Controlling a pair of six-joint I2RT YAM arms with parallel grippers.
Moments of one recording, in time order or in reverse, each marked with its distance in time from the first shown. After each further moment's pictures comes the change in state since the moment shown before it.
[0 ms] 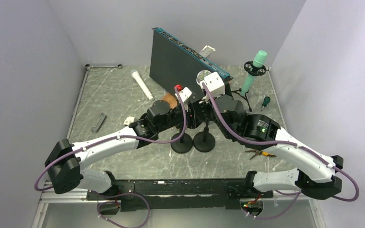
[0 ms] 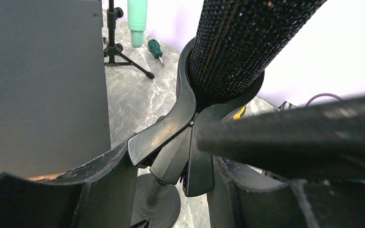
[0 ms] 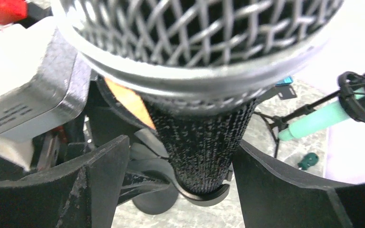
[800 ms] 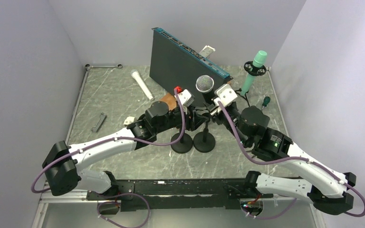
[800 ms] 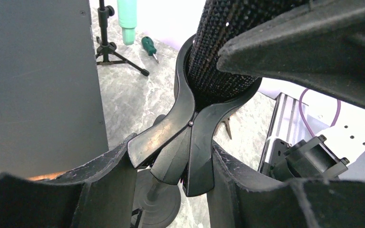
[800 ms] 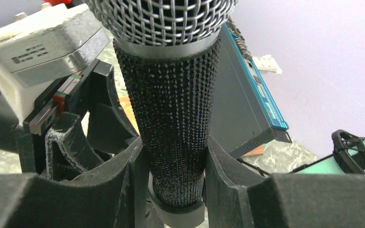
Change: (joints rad) left arm -0.007 -0.026 -0.013 -0.016 0.018 0.024; right arm -0.061 -0.246 -0.315 0.398 -0.214 -0.304
